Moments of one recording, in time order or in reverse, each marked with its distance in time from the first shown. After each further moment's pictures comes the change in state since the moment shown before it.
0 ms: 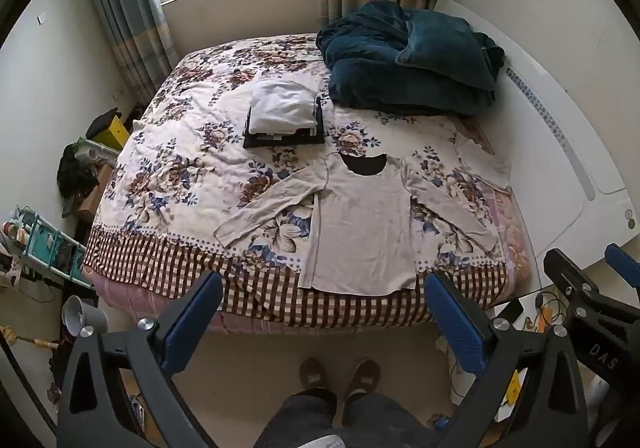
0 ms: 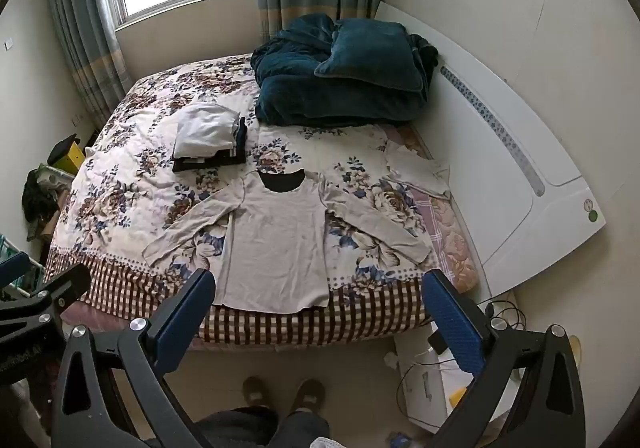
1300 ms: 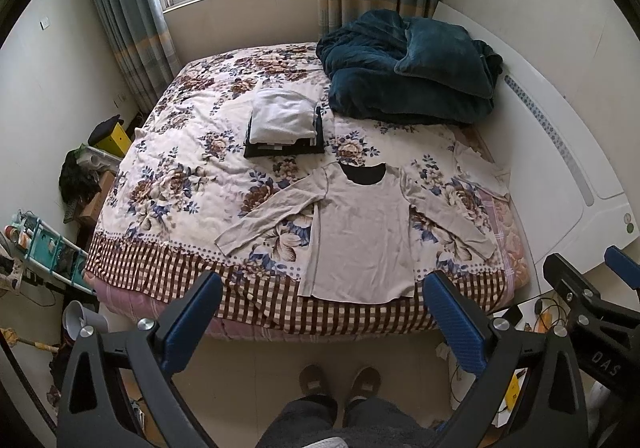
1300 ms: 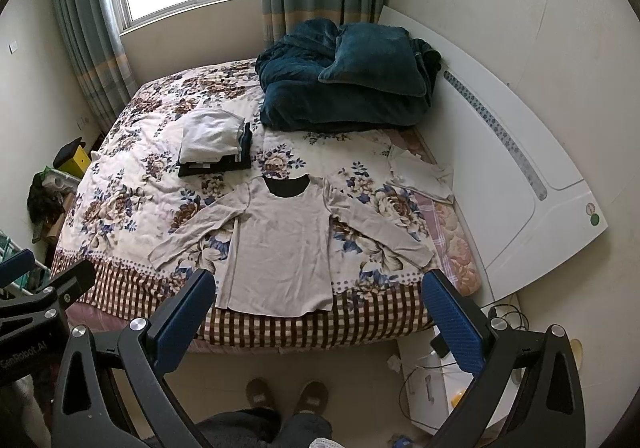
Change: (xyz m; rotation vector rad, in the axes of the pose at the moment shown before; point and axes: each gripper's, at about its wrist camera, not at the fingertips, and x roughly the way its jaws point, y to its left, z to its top) left arm -0.012 0.001 0.026 -0.002 -0.017 -0.004; right arm -0.011 0.000 0.006 0.005 -0.011 0.020
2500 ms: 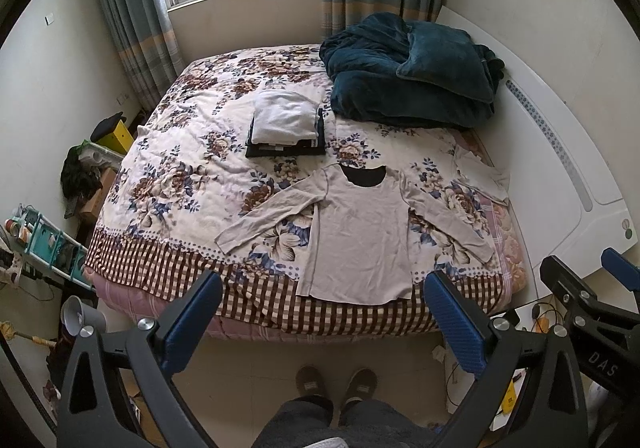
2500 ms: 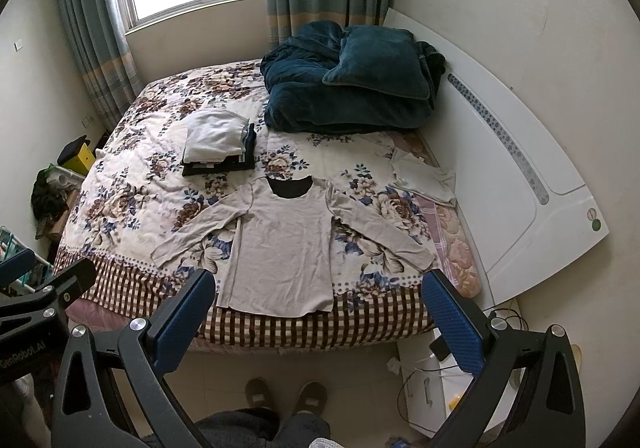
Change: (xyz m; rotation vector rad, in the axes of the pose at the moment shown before) left arm -0.006 -0.003 0.007 -0.001 -0.013 -0.003; right arm -0.005 0.008 0.005 0.003 -0.001 0.009
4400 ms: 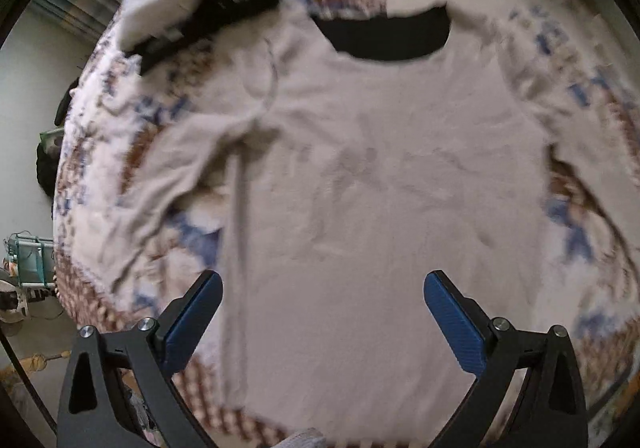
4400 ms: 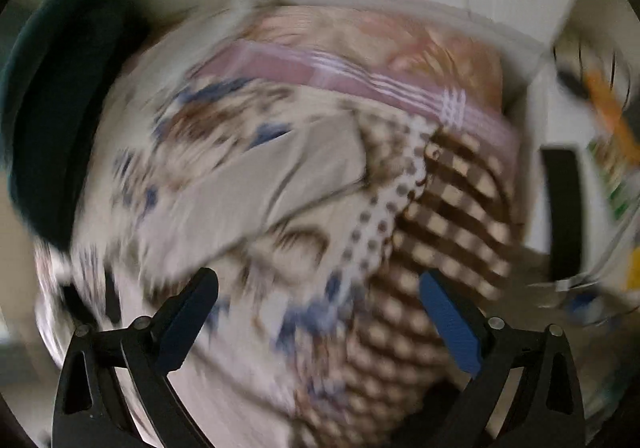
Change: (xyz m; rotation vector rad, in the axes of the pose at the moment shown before) left arm 0.578 -0.111 -0.001 0.129 0.453 0.235; right arm 0.584 -0.313 -0.166 1.180 0.325 -0.106
